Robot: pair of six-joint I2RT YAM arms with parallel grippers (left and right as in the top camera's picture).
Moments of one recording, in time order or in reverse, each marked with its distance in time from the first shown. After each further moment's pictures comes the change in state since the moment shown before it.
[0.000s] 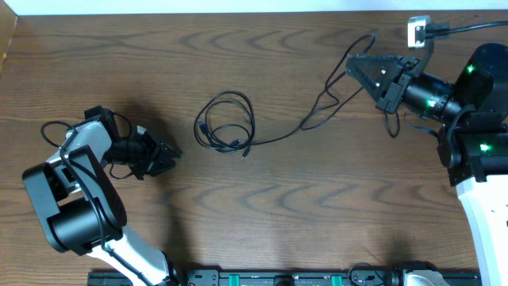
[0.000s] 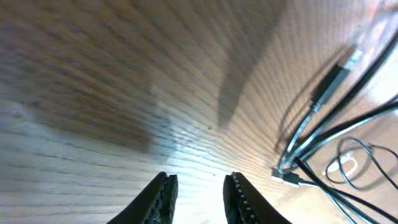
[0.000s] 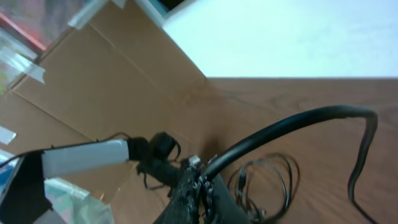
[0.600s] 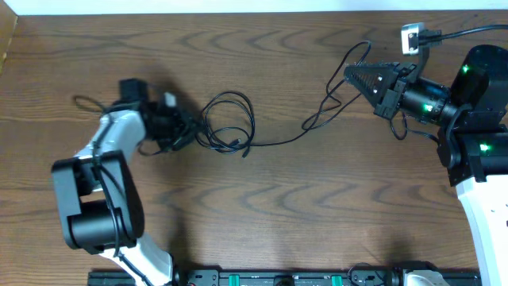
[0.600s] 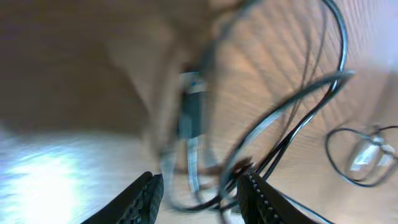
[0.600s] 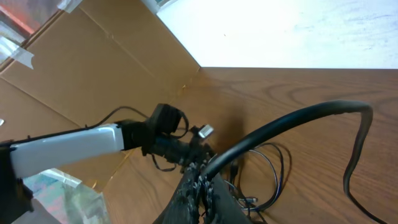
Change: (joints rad) left arm -0.272 -0.054 0.039 0.267 -0.064 -0.078; right arm 0.000 0.000 0.000 -0.063 0.000 -0.084
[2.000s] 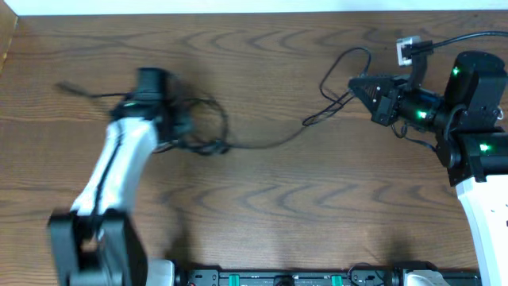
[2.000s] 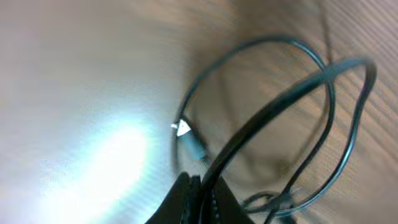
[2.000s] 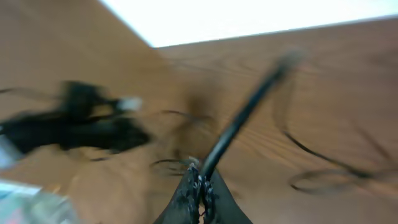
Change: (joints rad) left arm -0.076 -0.299 0.019 -0.203 -0.673 -0.117; right arm 0.001 0.000 0.001 -0.246 0.211 -0.114
